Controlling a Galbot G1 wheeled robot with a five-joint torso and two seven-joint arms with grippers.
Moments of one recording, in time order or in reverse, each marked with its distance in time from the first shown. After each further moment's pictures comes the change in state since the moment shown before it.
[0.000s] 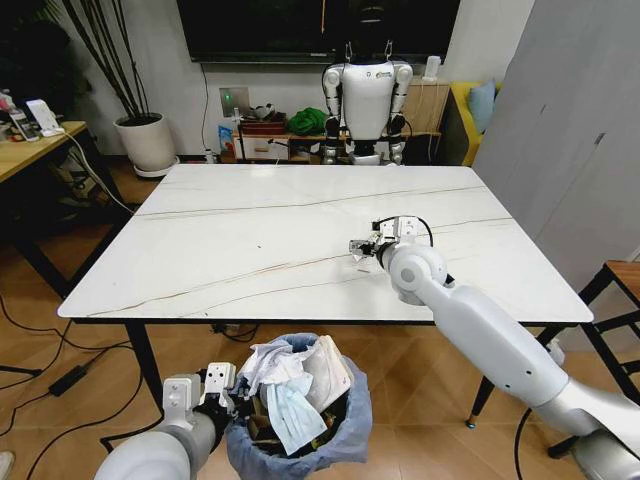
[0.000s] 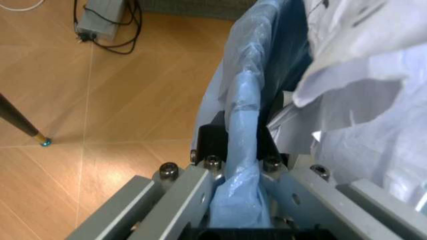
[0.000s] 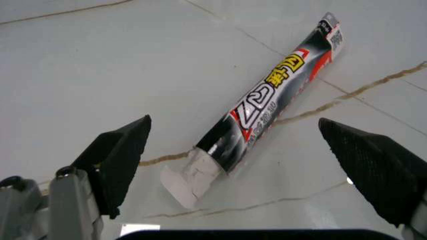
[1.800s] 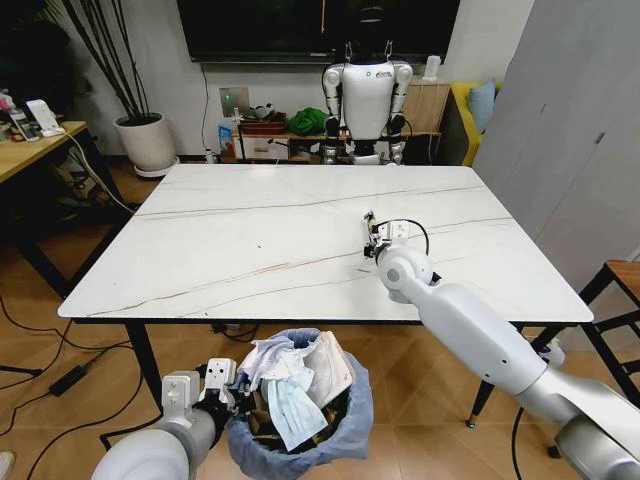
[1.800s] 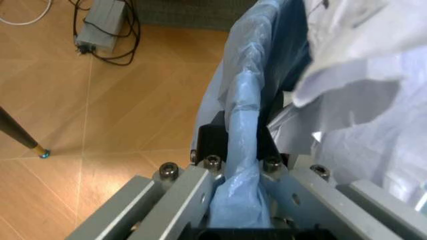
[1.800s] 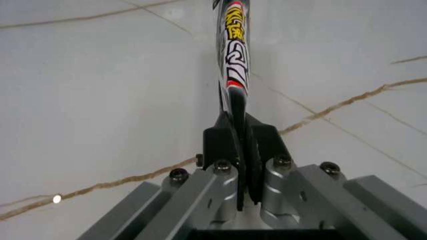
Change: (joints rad) left arm 0.001 -0.007 -0.020 -0.006 0.036 0.000 0.046; right arm 0.002 -0.026 -0.033 -0.006 -0.082 0.066 -0.004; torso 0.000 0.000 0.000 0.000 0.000
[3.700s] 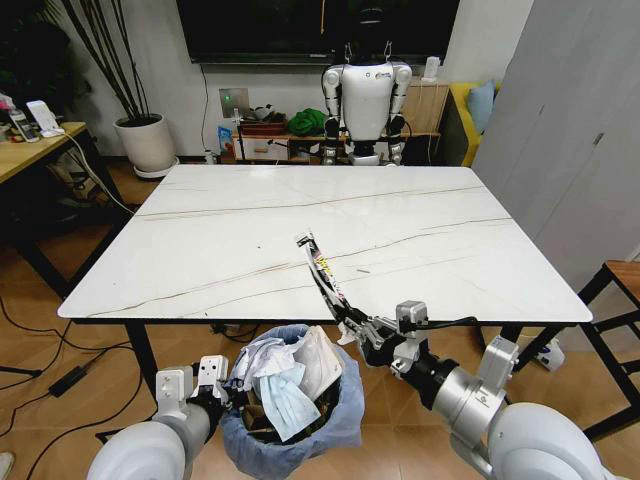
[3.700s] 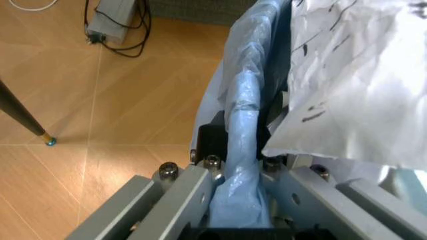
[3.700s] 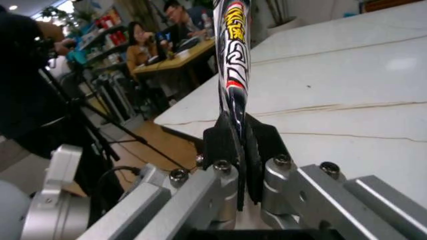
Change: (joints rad) left arm -0.020 0.001 -0.026 0.022 -0.082 0.000 -0.061; right arm -0.977 -0.256 0.444 0.902 -0.160 0.231 -0.607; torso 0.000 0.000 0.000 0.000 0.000
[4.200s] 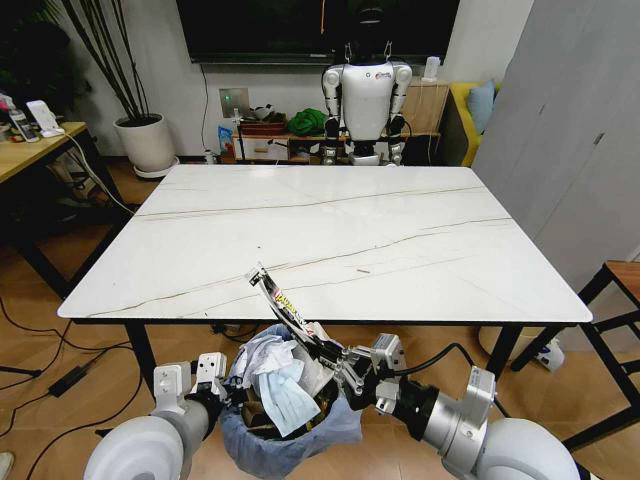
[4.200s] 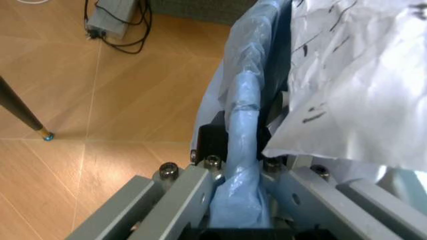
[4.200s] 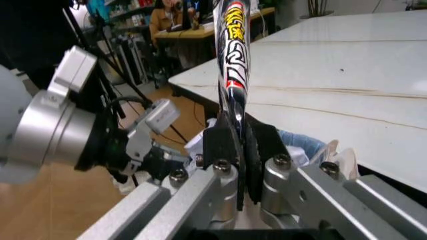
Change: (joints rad) left arm -0.029 0.011 -0.001 0.000 -0.078 0.000 -0.051; right arm -0.036 -0.040 -0.100 -0.093 -0.297 0.098 -0.282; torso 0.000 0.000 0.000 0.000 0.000
